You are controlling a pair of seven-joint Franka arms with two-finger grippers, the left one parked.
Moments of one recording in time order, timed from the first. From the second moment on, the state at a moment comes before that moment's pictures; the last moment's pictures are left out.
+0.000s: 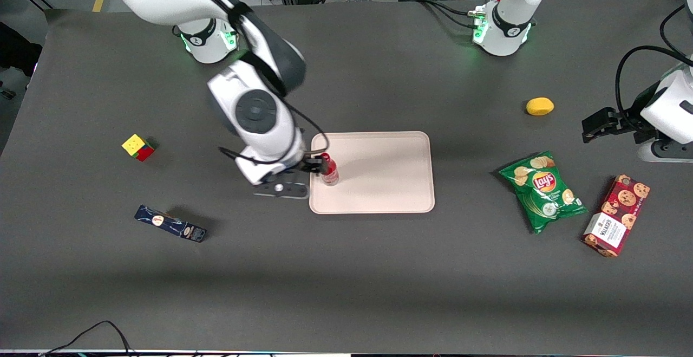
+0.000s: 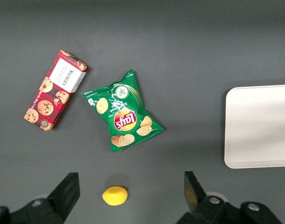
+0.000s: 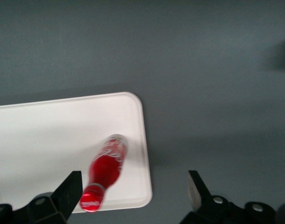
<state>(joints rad) 0.31 0.53 0.33 -1.42 -0.14 1.88 0.78</state>
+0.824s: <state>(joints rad) 0.15 -0.16 -0.03 -2.04 0.04 1.97 0.21</state>
